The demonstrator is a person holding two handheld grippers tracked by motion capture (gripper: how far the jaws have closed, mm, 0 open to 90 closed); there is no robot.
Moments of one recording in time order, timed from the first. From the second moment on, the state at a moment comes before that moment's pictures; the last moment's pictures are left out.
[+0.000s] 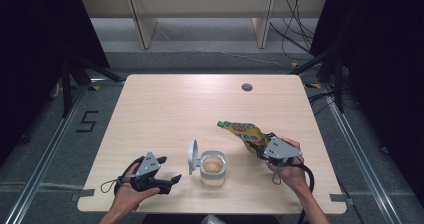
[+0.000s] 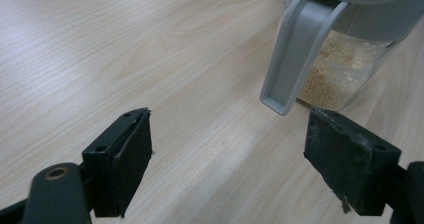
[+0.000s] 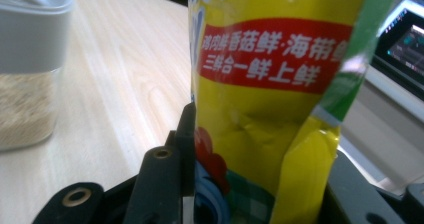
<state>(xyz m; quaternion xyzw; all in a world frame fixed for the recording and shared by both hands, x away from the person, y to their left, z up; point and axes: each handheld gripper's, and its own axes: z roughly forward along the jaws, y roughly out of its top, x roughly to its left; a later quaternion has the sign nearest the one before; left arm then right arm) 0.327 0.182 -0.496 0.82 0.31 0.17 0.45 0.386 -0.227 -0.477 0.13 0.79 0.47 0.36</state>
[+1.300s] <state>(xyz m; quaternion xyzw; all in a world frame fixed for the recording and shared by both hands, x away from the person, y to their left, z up) 0.325 0.182 -0.496 0.81 0.33 0.17 0.46 0.387 -0.260 -0.488 0.31 0.73 0.53 0.28</state>
